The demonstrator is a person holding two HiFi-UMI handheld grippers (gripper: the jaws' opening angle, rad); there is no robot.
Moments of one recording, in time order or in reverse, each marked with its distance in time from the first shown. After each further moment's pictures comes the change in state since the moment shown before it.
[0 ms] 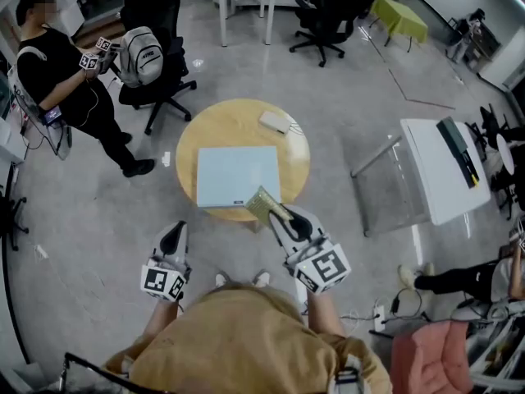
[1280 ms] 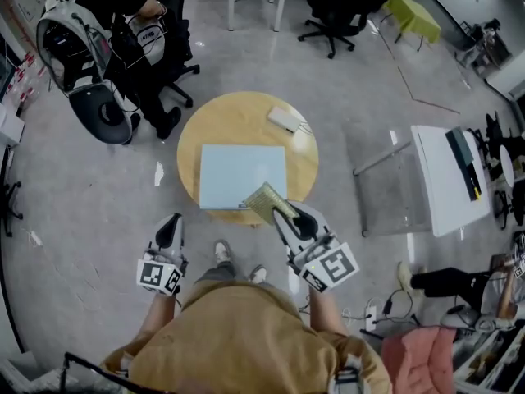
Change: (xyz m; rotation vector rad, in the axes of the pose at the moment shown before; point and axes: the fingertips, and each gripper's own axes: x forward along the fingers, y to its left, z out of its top) left arm 0.042 0.072 -0.012 -0.050 0.016 0.058; right arm 0.074 -0.026 0.006 0.048 -0.003 0.054
